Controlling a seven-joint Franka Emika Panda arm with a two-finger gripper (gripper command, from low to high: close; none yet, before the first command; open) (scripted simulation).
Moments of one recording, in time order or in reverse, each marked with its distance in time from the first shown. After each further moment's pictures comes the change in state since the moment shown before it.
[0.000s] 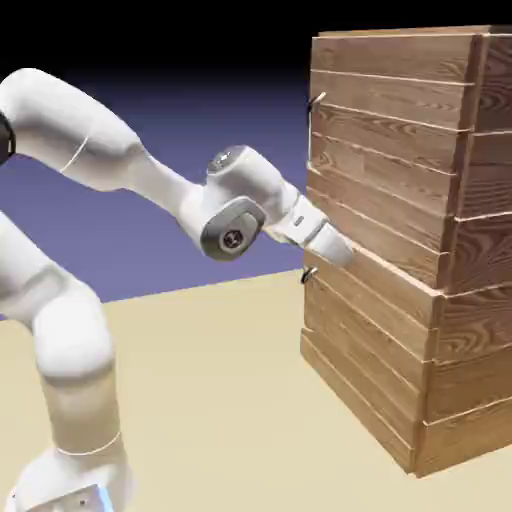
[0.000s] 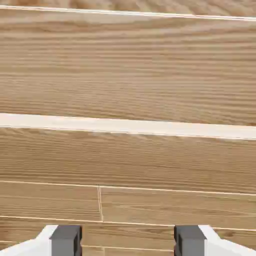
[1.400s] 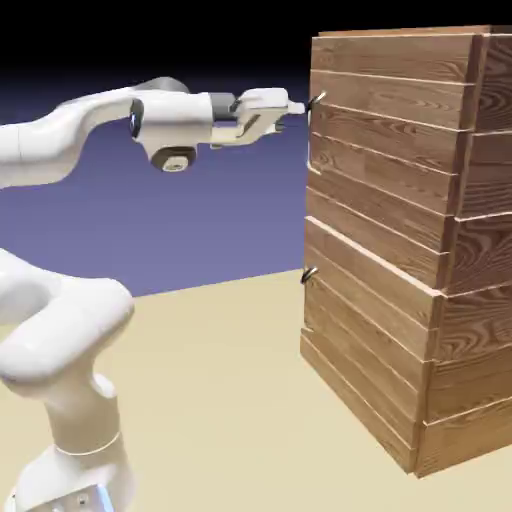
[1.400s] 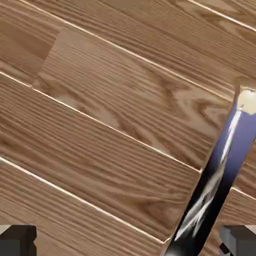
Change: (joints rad) arm -0.743 -0.595 0.953 0.377 1.762 -0.042 1.827
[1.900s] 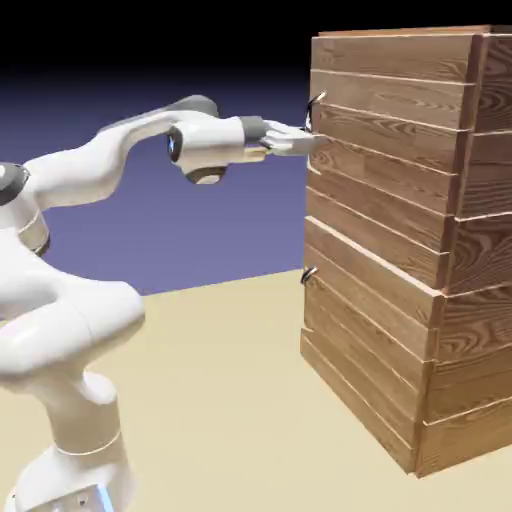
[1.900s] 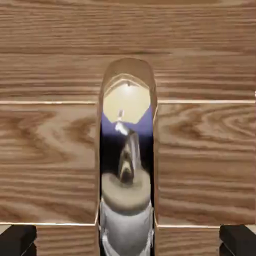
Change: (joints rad) arm -0.263 -0.134 0.134 0.118 0.286 -0.141 0.212
